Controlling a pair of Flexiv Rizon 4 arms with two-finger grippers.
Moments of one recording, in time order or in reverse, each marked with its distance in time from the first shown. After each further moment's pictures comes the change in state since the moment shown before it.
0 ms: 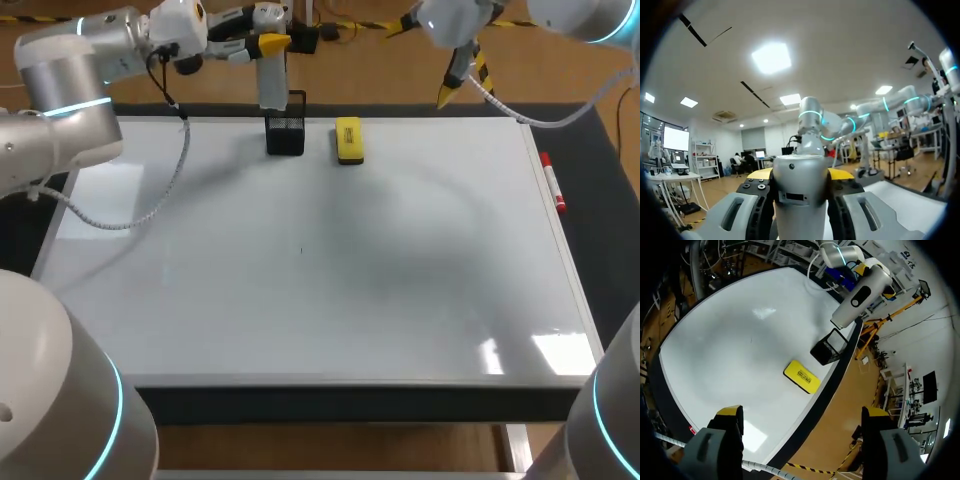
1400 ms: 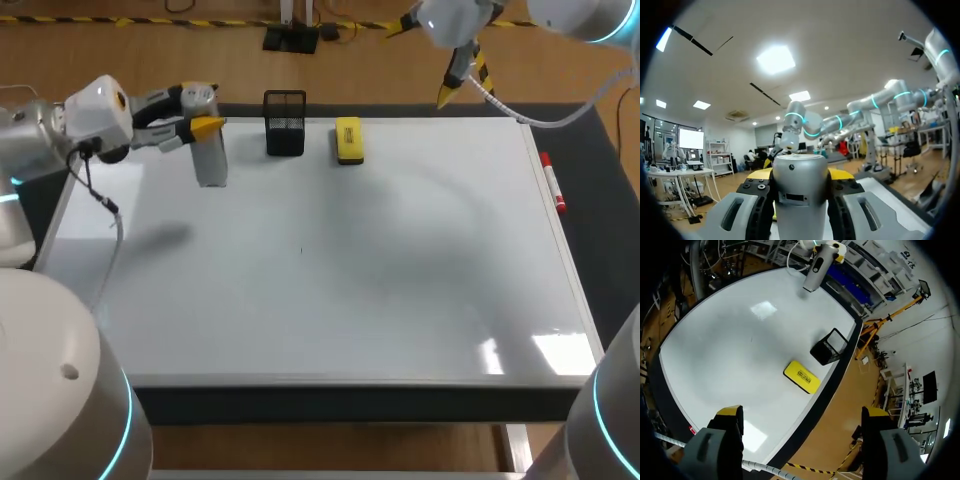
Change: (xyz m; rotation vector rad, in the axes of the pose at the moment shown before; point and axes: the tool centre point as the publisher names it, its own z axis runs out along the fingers) left arm 0.135 -0.017 -0.104 -0.036 -0.133 0.039; right arm 0.000 0.000 0.000 0.000 0.000 0.000
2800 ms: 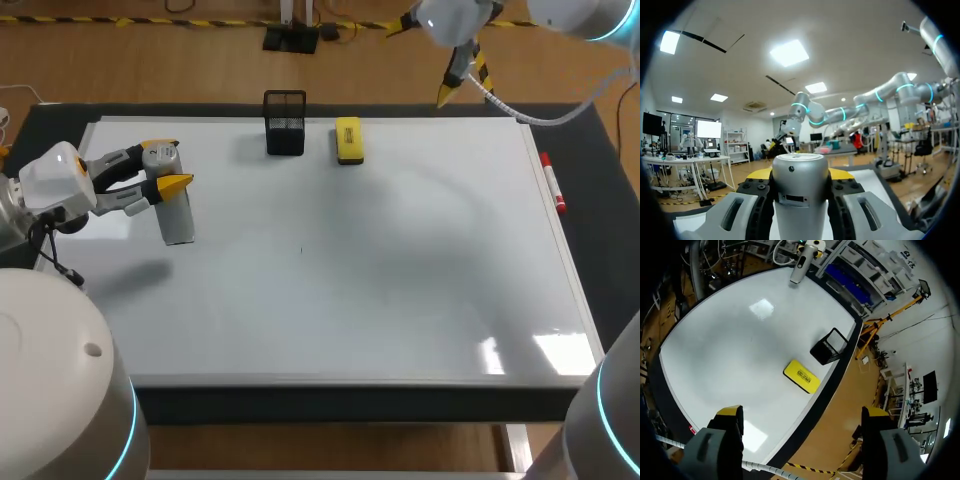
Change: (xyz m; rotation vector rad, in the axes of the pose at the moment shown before) left arm 0.074 0.019 -0.077 -0.090 -0.179 -0.024; right arm -0.001 0.000 0.000 0.001 0.002 0.001
